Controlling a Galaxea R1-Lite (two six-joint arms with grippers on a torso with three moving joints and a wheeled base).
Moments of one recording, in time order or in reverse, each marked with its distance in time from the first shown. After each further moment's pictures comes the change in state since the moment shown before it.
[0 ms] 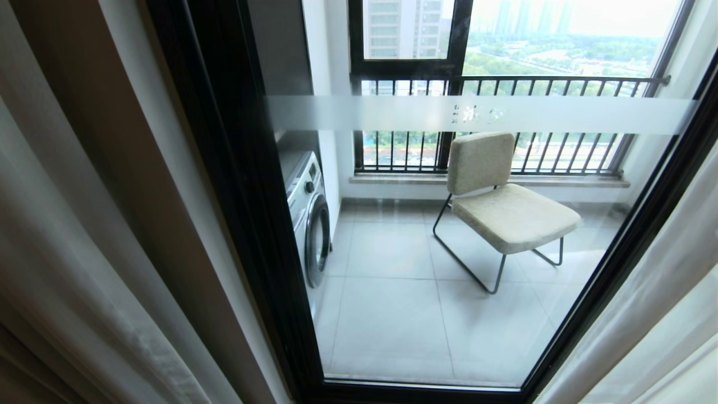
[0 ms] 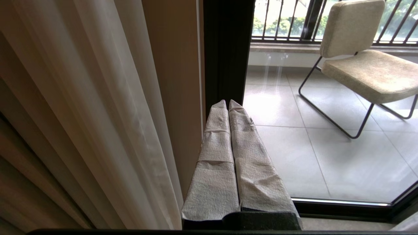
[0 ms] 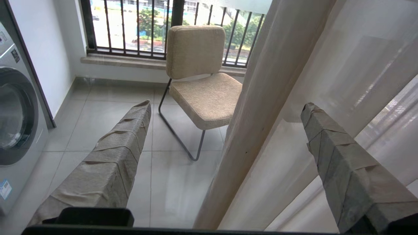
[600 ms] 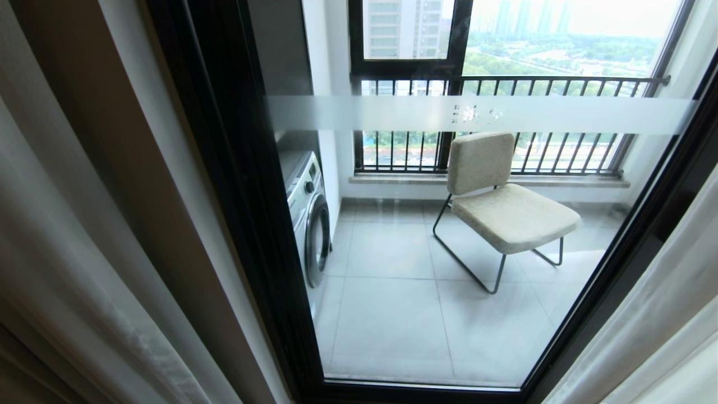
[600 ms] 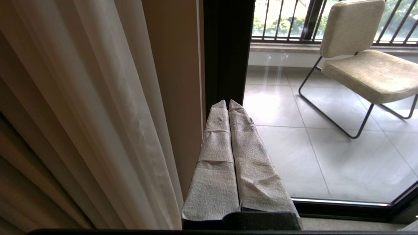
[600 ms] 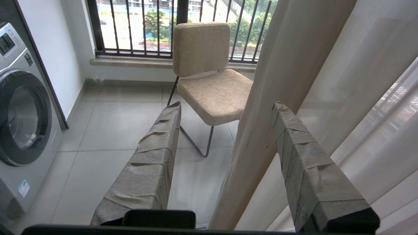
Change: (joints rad) left arm 0.000 0.000 0.000 0.000 0.000 0.000; right arm 0.007 -0.058 0.070 0.005 0.006 0.054
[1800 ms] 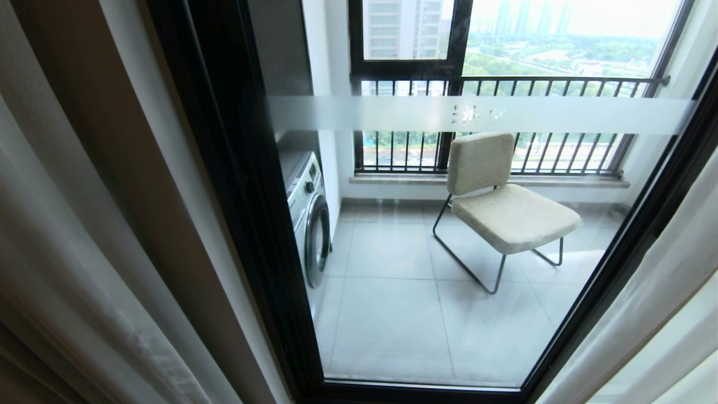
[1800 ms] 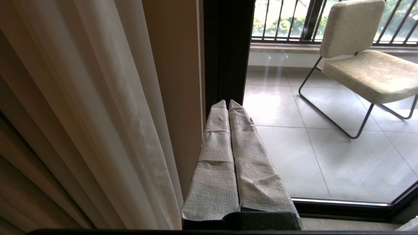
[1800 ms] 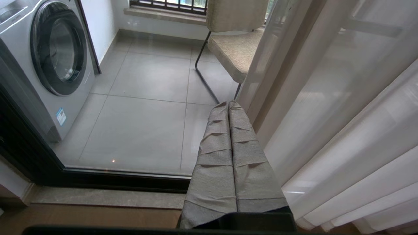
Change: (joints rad) left arm 0.000 0.000 0.000 0.000 0.001 0.001; right arm 0.108 -0.508 0.255 0.418 0.028 -0.003
